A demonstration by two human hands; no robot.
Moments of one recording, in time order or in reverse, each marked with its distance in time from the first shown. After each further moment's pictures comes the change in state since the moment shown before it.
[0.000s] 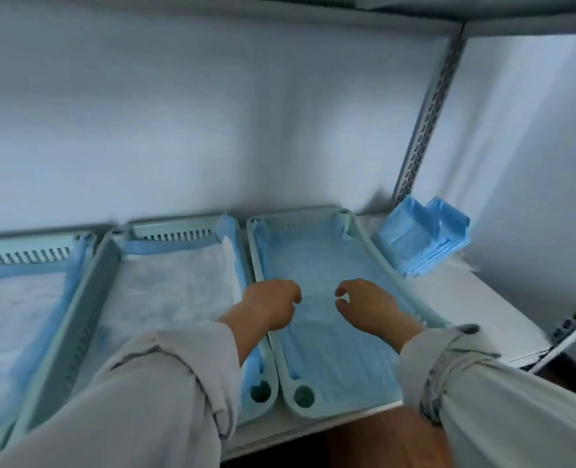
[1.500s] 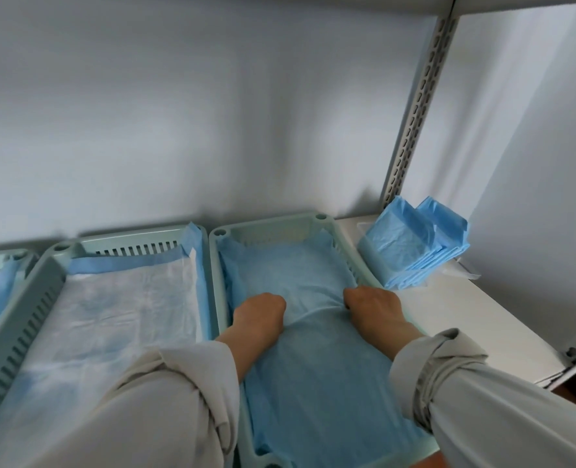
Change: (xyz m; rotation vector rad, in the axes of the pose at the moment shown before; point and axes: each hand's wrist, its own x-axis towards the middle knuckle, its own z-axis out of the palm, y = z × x) left_hand 0.079 0.010 0.038 0.014 0.015 -0.072; right_hand 0.057 0.052 0.007 -0.398 0.086 -0.035
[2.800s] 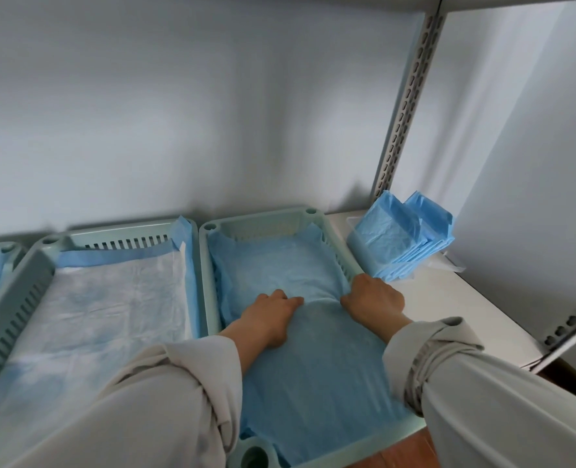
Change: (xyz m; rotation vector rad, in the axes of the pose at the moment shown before) left_hand -0.010 0.025 -0.001 -0.035 -0.178 0.147; right_hand -0.009 0.009 -0.012 0.328 -0.055 0.346
